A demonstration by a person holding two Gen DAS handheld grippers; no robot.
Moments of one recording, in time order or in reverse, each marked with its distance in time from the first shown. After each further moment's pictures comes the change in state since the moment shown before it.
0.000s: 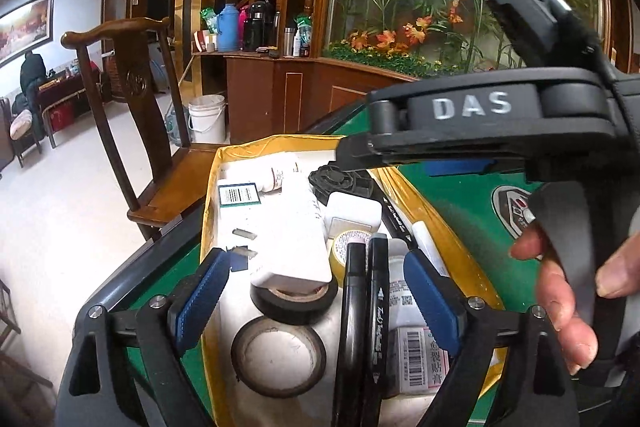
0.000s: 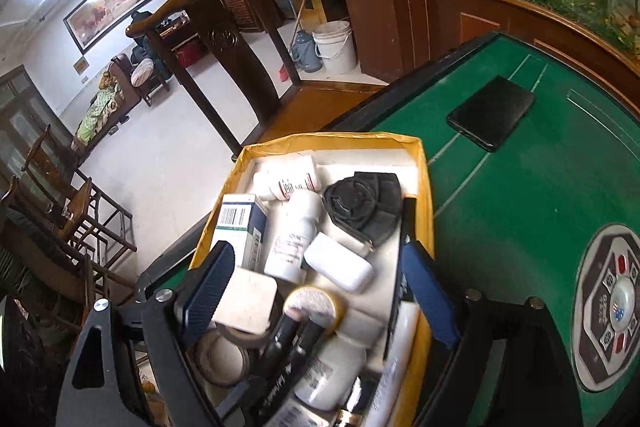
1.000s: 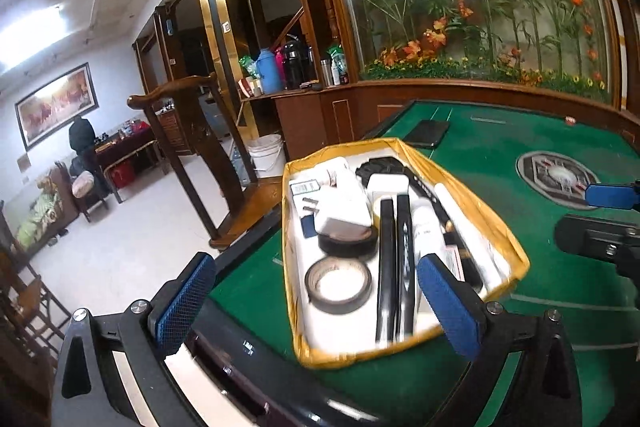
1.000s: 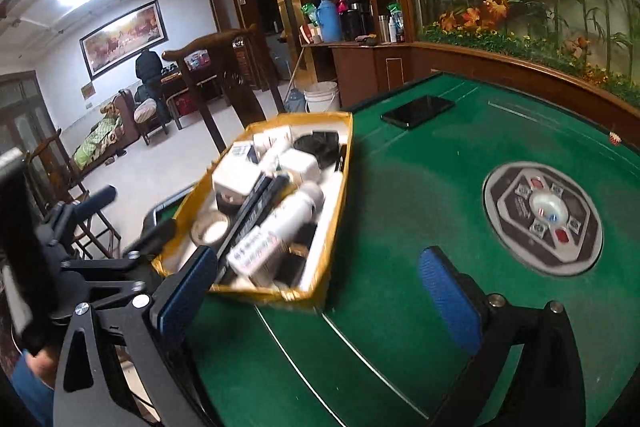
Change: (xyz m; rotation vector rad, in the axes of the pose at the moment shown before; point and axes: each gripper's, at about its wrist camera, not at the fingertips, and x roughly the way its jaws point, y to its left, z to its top) left arm -0.078 -0.028 -0.050 0.172 -0.106 0.280; right arm -0.117 -0.031 -0.162 -0.048 -0.264 -0.048
